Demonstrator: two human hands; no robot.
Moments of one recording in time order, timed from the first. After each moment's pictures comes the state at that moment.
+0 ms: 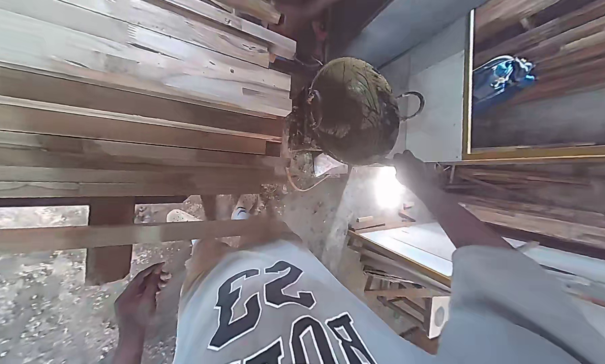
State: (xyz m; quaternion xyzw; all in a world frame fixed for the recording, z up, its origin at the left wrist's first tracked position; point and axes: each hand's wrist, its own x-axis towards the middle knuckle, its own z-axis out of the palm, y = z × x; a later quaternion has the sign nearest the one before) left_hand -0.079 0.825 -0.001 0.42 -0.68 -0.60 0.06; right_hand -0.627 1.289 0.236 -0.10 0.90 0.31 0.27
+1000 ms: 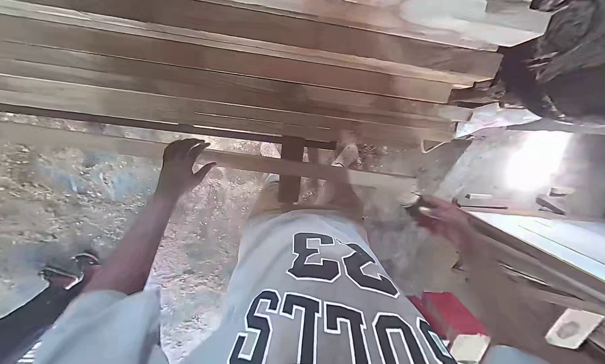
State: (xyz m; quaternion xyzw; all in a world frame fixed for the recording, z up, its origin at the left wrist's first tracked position) left_hand -0.060 0.395 0.017 0.11 -0.96 -0.21 -0.13; right_hand -0.283 1.055 0.132 0.16 0.69 -0.51 0.48
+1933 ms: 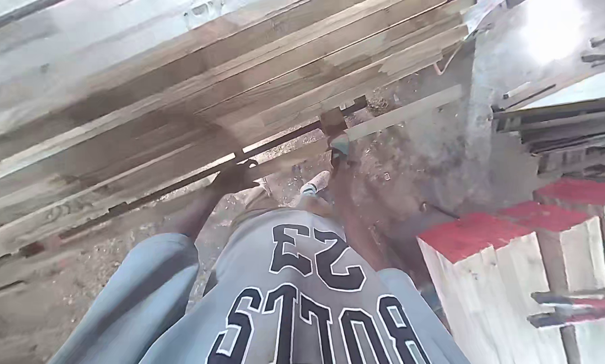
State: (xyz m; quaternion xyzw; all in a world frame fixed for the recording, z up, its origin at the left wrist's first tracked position) left_hand -0.106 0.273 -0.014 -0.15 -0.88 -0.12 -0.44; right_hand -0.053 0.620 0.021 0.27 0.91 -0.22 0.22
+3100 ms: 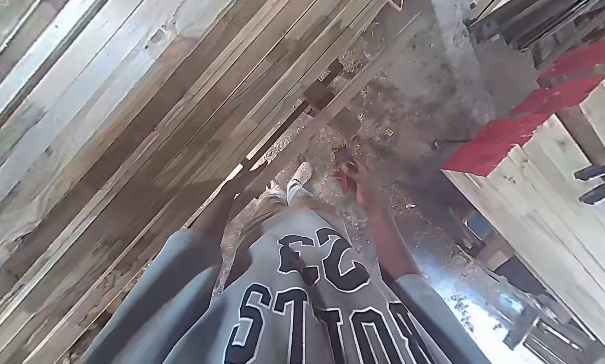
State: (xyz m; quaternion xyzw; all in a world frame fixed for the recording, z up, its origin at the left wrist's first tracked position) left_hand -0.135 0.236 0.001 -0.10 -0.67 -0.41 -0.61; right_hand 0.057 0.586 0.064 0.39 0.48 -0.79 0.05
